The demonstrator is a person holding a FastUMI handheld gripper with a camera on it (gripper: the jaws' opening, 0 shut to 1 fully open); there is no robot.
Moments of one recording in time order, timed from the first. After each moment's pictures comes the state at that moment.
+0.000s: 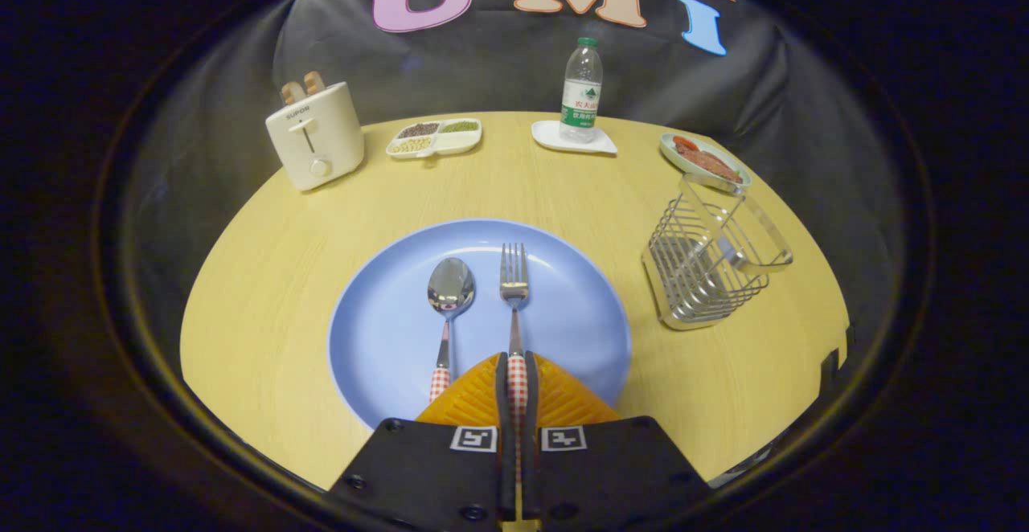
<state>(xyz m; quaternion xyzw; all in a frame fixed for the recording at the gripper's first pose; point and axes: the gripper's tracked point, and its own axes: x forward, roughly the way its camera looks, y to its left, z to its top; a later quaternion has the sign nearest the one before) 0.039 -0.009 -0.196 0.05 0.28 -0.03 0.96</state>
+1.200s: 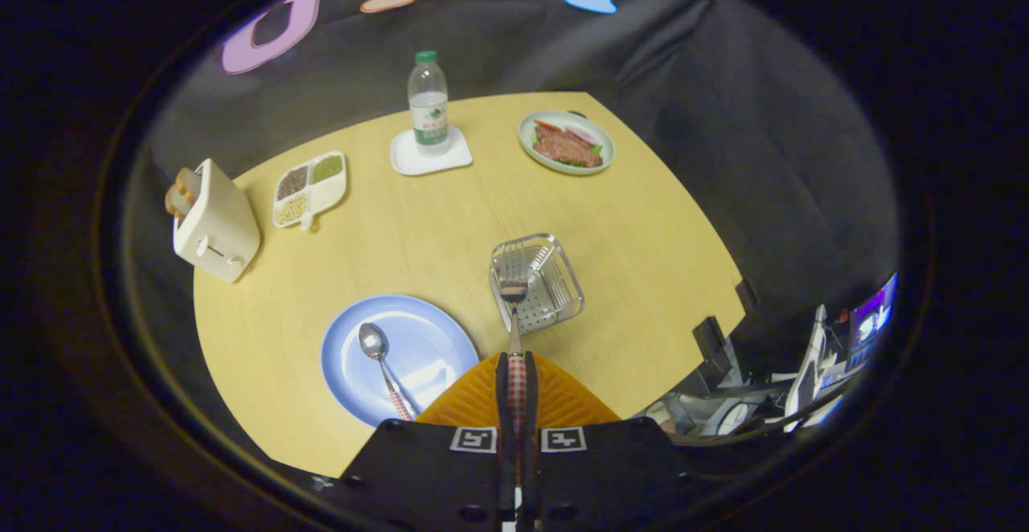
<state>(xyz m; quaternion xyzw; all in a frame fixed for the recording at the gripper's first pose) 0.004 -0.123 -0.078 0.13 0.46 -0.20 0.86</state>
